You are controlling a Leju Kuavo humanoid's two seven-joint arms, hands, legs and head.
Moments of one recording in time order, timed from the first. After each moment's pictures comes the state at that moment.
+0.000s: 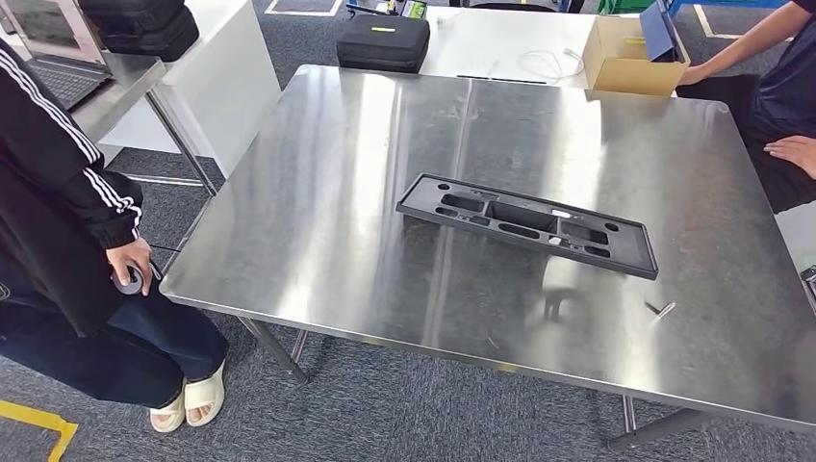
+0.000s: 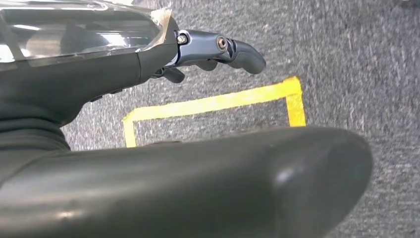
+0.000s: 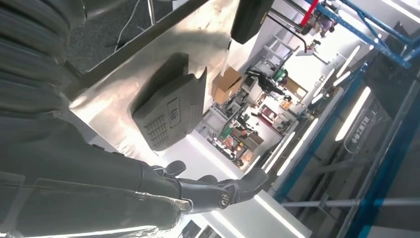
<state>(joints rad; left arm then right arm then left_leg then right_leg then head) -0.07 -0.06 -0.53 -0.25 0.23 0.35 -0.28 -0.04 -0.93 -0.66 -1.05 0.15 -0.55 -0.17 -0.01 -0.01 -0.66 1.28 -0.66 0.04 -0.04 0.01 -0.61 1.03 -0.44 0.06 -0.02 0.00</state>
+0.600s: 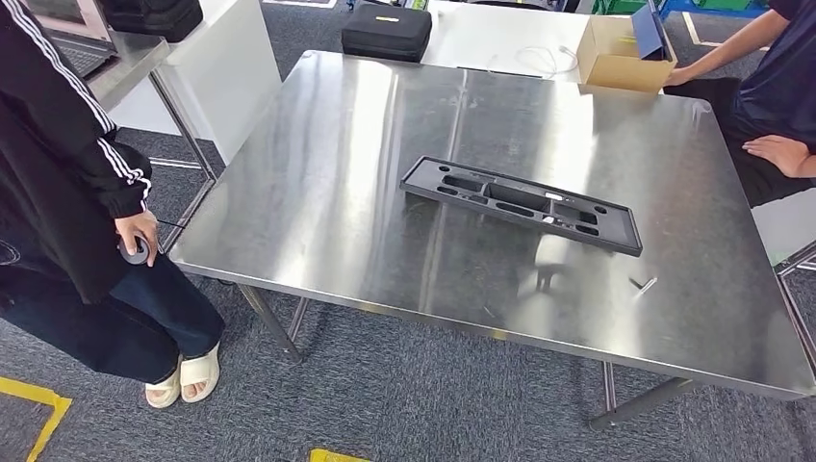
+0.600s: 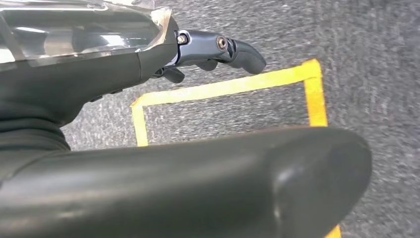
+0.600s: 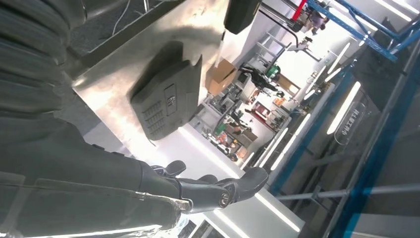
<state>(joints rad) -0.07 -0.07 -0.53 -0.25 0.26 0.35 -0.29 -0.14 -0.92 -0.61 -1.04 0.17 -0.55 -0.17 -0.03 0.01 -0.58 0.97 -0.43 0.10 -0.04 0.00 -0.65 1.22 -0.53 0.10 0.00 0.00</state>
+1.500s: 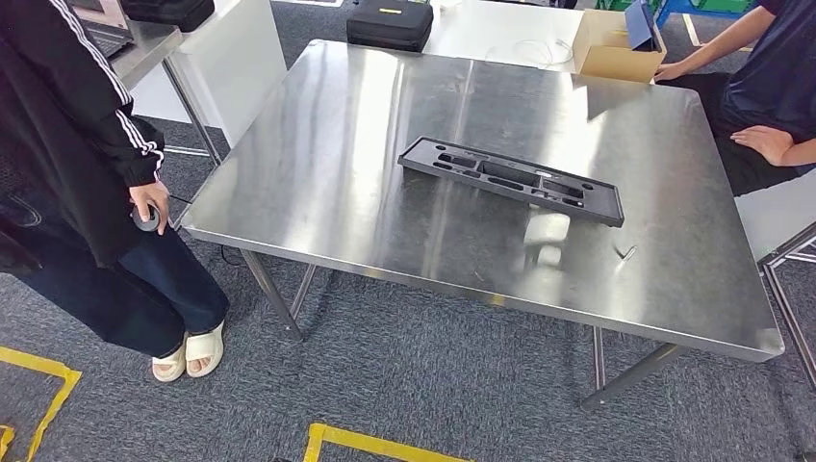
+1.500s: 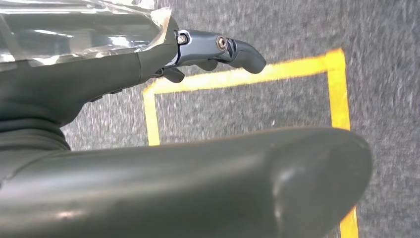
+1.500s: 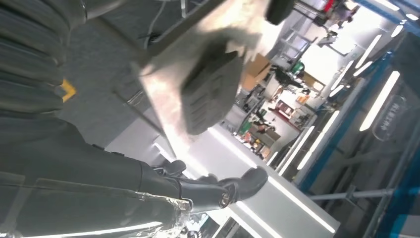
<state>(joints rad) -0.08 -0.07 -0.53 -0.25 0.27 0.35 -0.30 -0.01 -0.71 -0.77 -1.00 0.18 -0.57 -0.29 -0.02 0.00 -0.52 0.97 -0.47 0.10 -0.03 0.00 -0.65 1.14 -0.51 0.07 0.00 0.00</state>
